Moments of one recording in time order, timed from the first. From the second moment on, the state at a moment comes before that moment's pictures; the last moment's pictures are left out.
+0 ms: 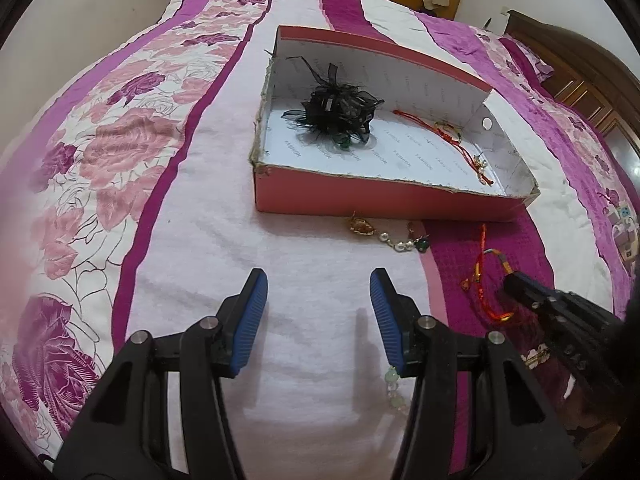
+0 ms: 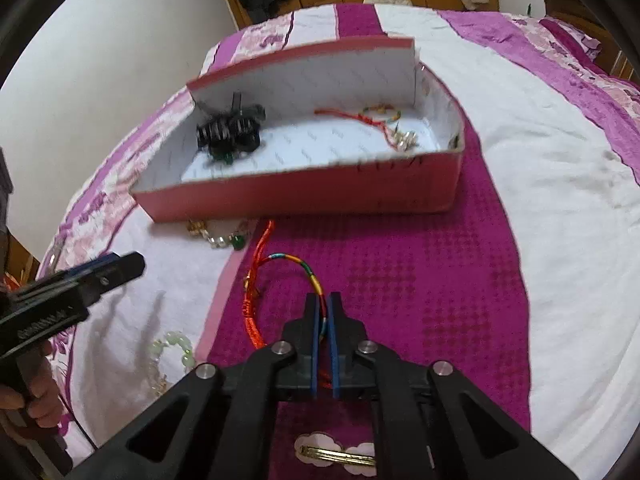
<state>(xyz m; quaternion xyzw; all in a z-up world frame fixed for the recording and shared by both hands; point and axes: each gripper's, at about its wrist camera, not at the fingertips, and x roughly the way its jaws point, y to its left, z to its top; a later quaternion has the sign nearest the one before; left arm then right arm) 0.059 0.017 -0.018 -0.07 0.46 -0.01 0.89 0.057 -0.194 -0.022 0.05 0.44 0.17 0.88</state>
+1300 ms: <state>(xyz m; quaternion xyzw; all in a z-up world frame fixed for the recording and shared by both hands) 0.081 -0.013 -0.021 -0.10 0.43 -0.03 0.89 0.031 -0.276 0.011 0.12 0.38 0.14 0.91</state>
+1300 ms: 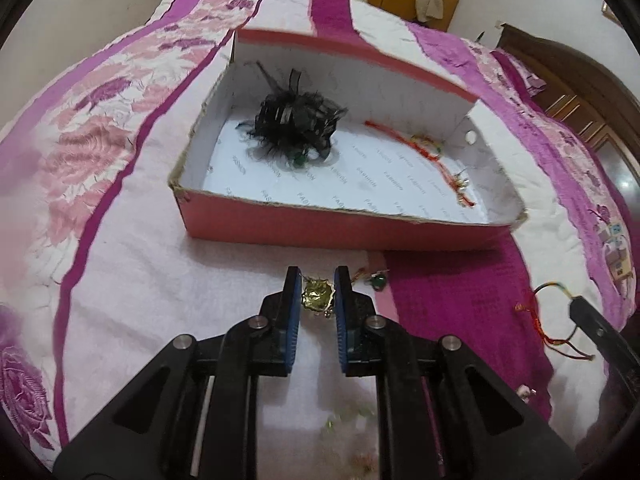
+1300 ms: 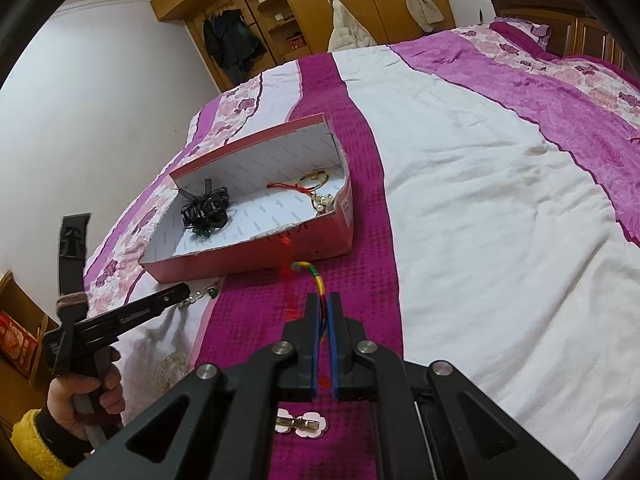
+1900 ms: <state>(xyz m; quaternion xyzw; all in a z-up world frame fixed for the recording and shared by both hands) 0.046 -0.008 0.040 -0.09 0.36 -0.05 0.93 0.011 -0.259 0.042 0.10 0.35 0.16 0.92</state>
